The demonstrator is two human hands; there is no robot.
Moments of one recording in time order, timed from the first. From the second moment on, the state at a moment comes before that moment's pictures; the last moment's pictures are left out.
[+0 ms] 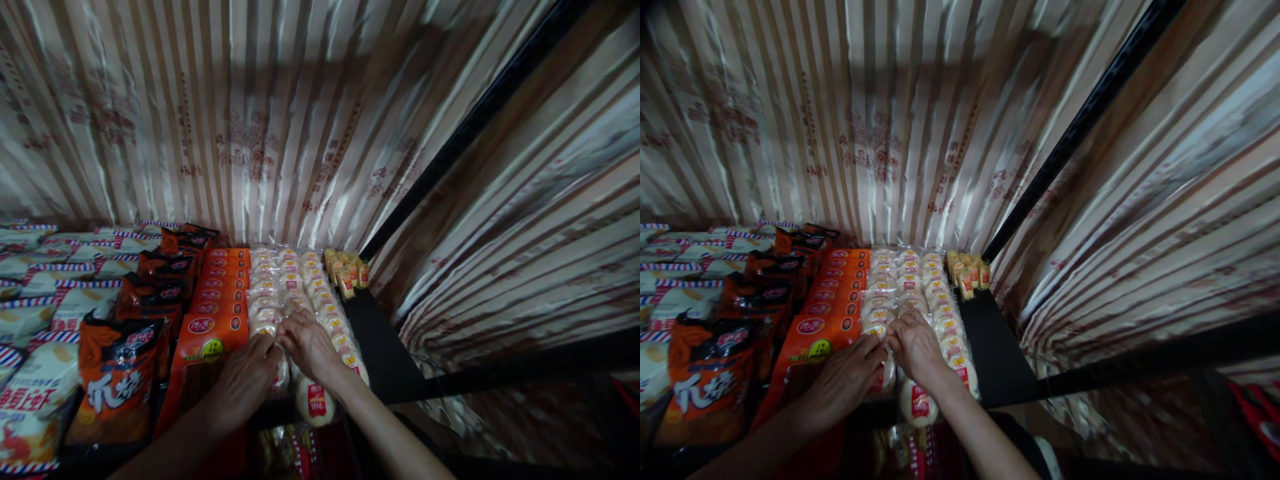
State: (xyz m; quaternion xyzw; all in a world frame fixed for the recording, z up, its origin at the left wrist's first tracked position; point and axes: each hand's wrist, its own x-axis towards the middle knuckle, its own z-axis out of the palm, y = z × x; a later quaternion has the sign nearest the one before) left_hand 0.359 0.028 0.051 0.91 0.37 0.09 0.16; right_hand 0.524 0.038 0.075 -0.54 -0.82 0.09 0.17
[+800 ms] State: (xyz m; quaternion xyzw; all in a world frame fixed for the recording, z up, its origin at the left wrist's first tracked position) left_hand 0.355 0.028 0.047 0.91 0.36 0.11 0.14; right_hand 0.559 0.049 0.078 -0.54 -0.78 0.11 0.29
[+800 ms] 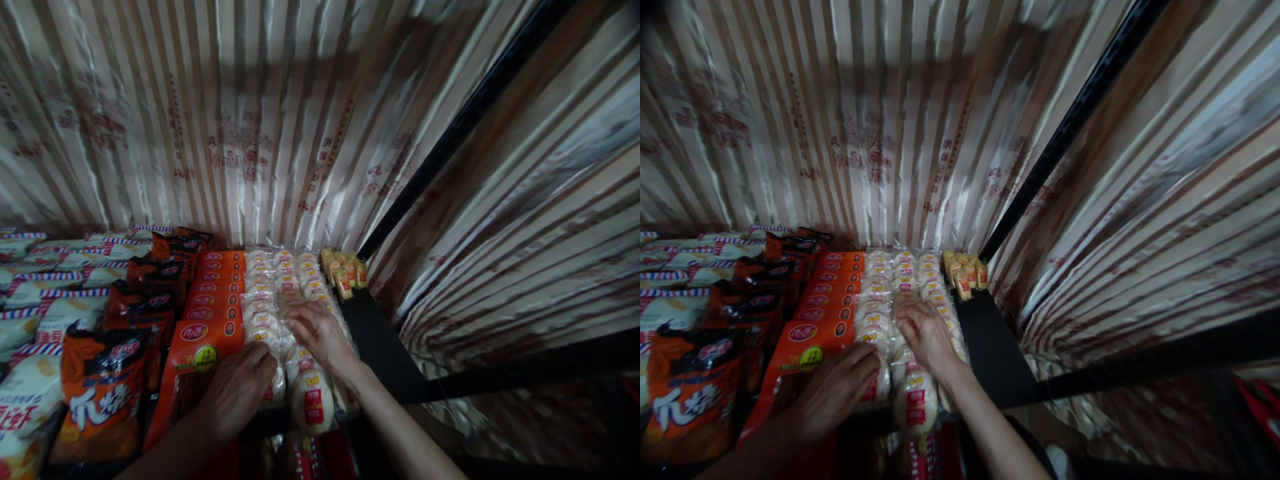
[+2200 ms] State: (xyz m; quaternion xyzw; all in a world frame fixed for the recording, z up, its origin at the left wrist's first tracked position) left_hand 0.450 0.283 0.063 0.77 0.61 0.16 0.12; right_hand 0.623 0.278 0.065 -0.64 -0.76 0.01 0.11
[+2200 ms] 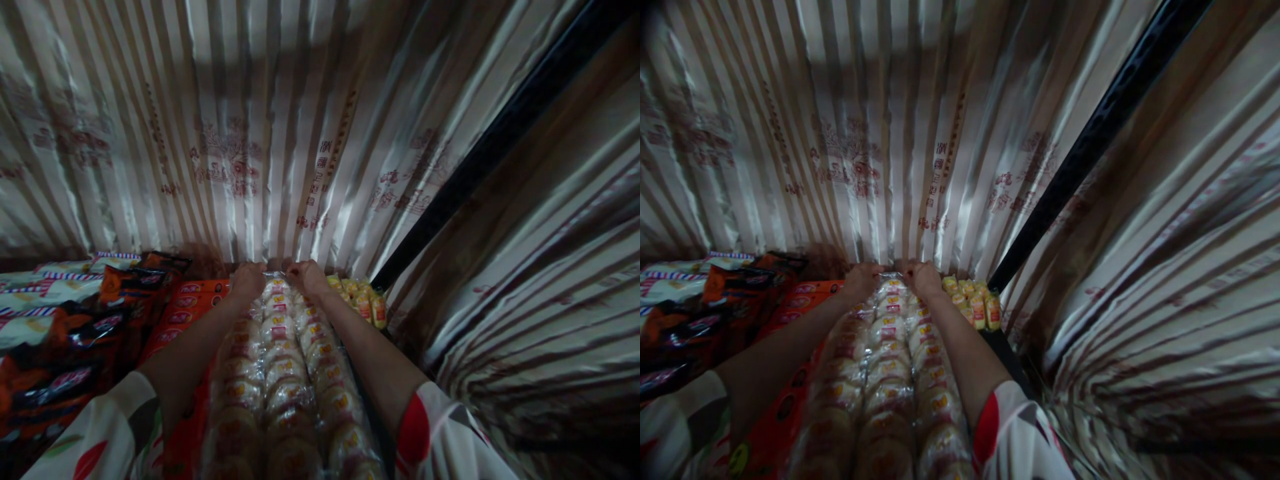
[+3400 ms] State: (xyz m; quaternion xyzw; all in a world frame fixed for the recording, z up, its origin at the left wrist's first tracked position) left_hand 0.454 0.262 0.063 0.85 0.51 0.16 0.02; right_hand 0.618 0.248 0.071 -0.58 -0.80 0.04 0.15
